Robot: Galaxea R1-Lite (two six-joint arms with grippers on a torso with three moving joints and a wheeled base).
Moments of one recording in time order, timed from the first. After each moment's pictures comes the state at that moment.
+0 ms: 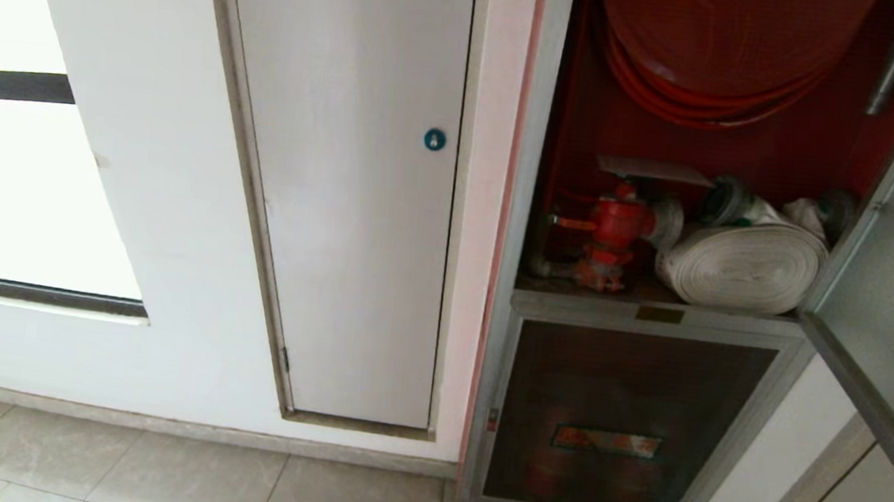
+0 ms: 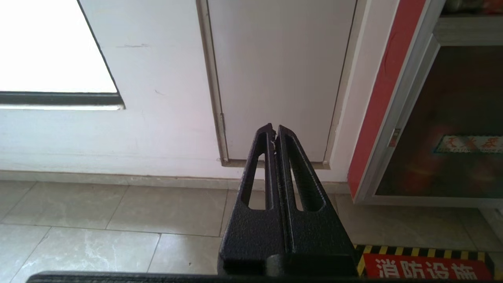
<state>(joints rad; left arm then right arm) -0.01 0.00 0.00 0.00 -0.01 0.01 0.00 0.00 0.00 -0.01 -0.01 0.06</state>
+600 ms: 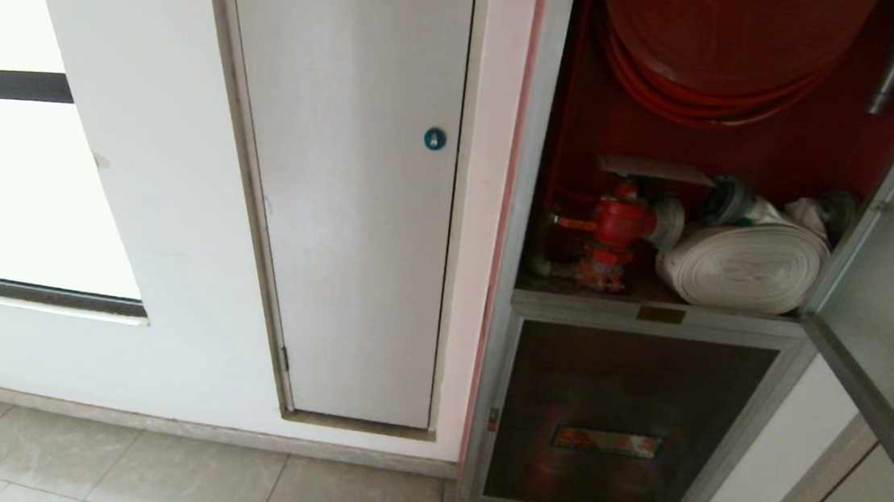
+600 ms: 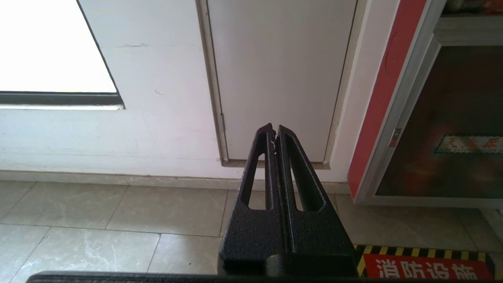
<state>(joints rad) -0.01 0.00 0.00 0.00 -0.01 0.01 0.00 0.00 0.00 -0.01 -0.01 0.06</state>
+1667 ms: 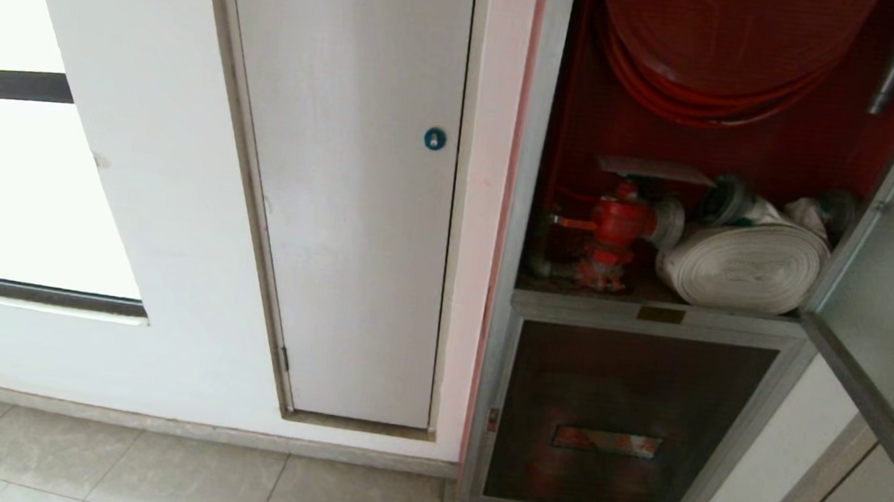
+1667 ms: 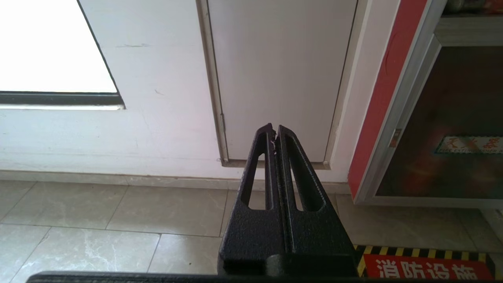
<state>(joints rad) -0.01 0.00 0.00 0.00 -0.01 0.01 0.00 0.24 -0.45 0.11 -0.13 0.05</state>
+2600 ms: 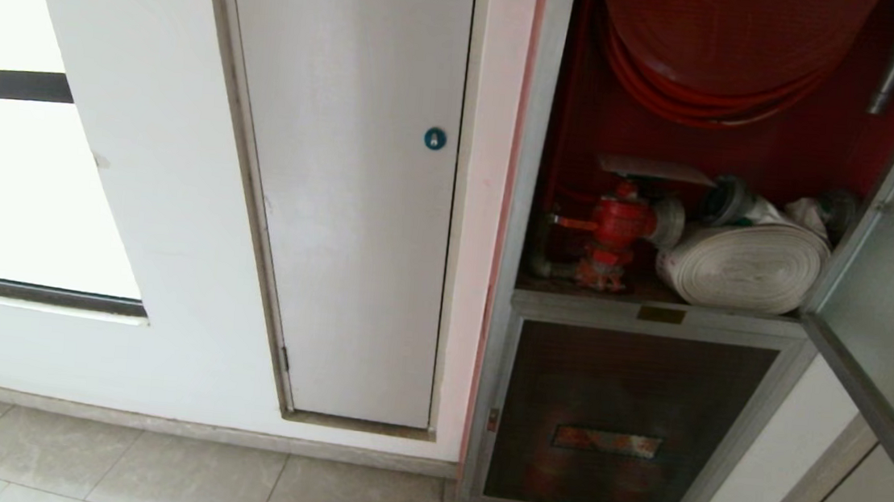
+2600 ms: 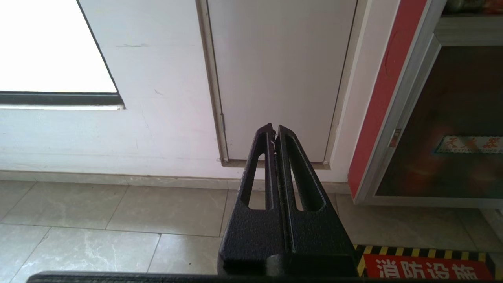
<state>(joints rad) -0.01 0.00 0.00 0.00 -0.01 0.01 0.00 0.59 -0.71 -0.14 -1.00 0.11</state>
